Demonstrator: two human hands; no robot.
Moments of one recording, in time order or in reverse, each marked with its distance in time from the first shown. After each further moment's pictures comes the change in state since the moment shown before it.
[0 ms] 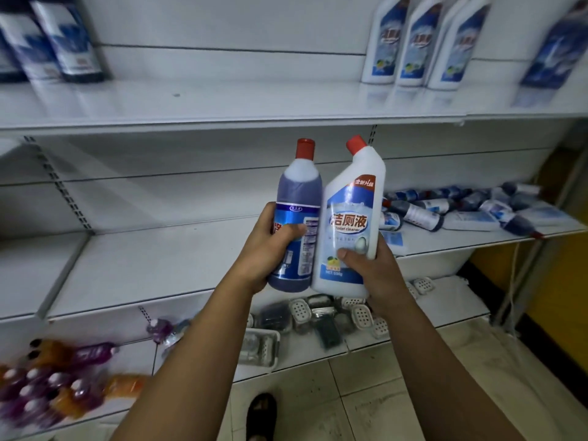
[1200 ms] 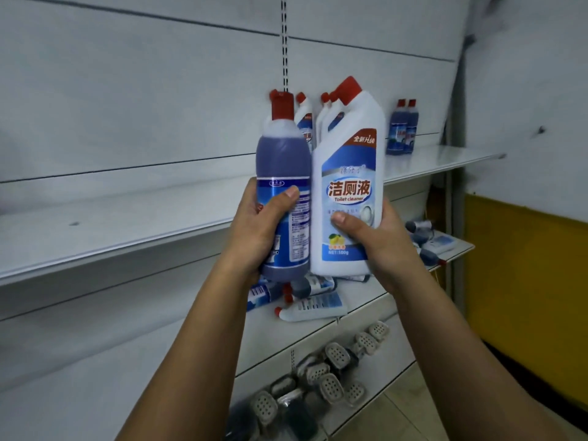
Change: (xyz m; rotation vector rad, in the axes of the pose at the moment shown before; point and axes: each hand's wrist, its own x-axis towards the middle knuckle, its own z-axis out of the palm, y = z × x) left_hand 0.043 0.158 0.099 -0.150 -0.206 0.299; right_hand 0.003 -0.177 -0.050 -0.049 0.132 -0.455
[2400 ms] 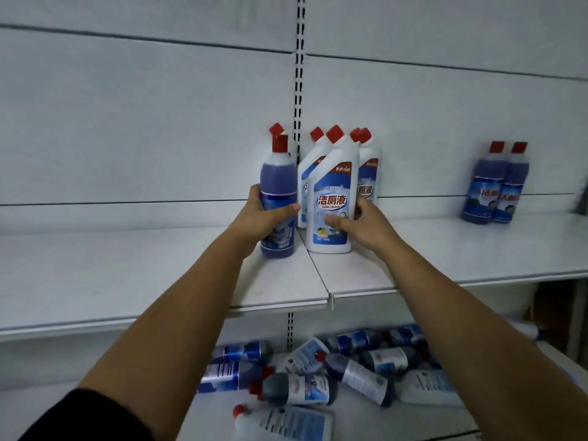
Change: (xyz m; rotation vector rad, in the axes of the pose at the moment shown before) left_hand 0.331 -0.097 0.054 0.391 0.349 -0.124; right_hand 0.398 0.113 -0.120 -0.410 -0.336 0.039
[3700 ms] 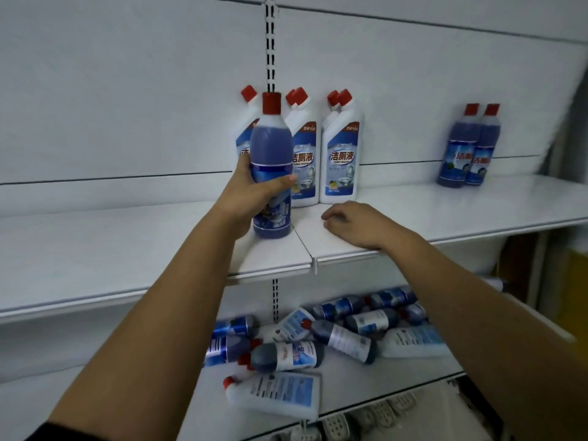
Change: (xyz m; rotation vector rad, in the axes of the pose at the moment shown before) left_hand -0.022 0.003 0.020 -0.067 -0.046 0.068; right_hand -0.035 0.029 -0.017 -0.753 -0.249 -0.048
